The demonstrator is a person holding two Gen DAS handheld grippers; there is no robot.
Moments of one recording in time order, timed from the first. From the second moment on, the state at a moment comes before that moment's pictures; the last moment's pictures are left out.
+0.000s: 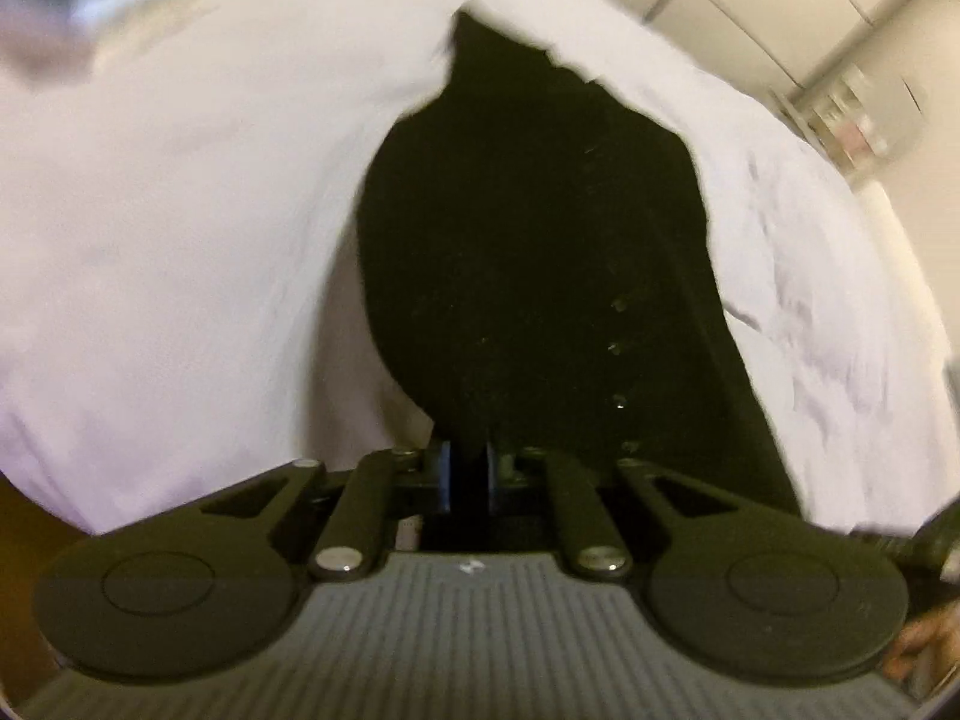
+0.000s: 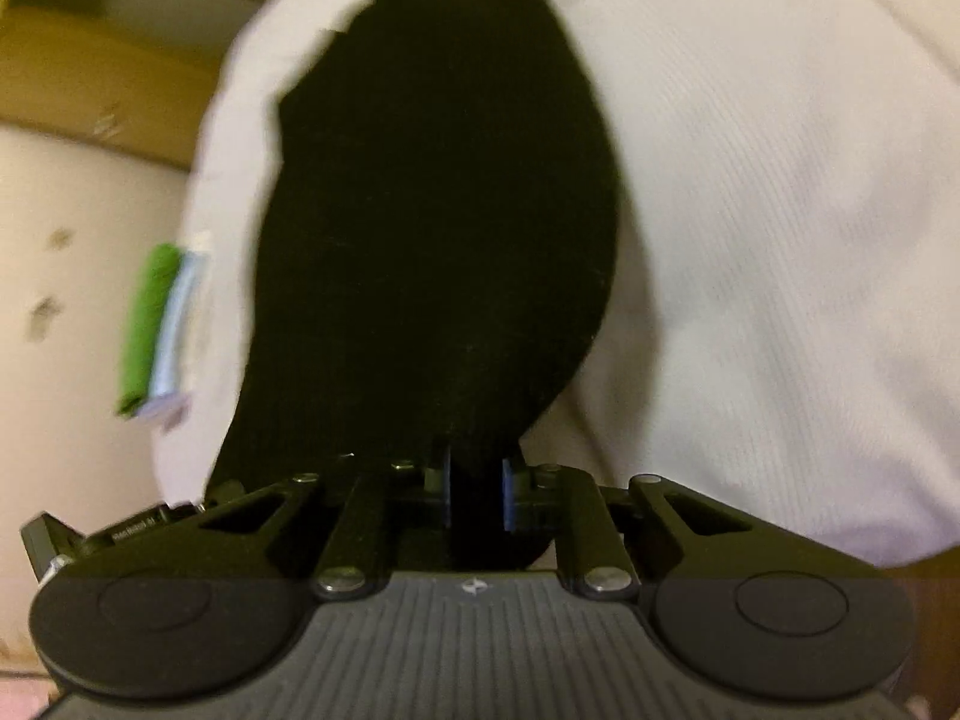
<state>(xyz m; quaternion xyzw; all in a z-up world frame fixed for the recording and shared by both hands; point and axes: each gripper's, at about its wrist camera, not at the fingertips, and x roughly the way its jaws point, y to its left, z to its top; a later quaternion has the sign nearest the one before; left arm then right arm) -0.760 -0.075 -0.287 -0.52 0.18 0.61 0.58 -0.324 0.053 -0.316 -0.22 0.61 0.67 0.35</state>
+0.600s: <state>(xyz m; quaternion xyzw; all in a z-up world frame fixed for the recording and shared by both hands) -0.711 -0.059 -0.262 -0.43 0.35 0.64 0.54 -0.335 0.080 -0.270 -0.39 0.44 0.69 0.42</state>
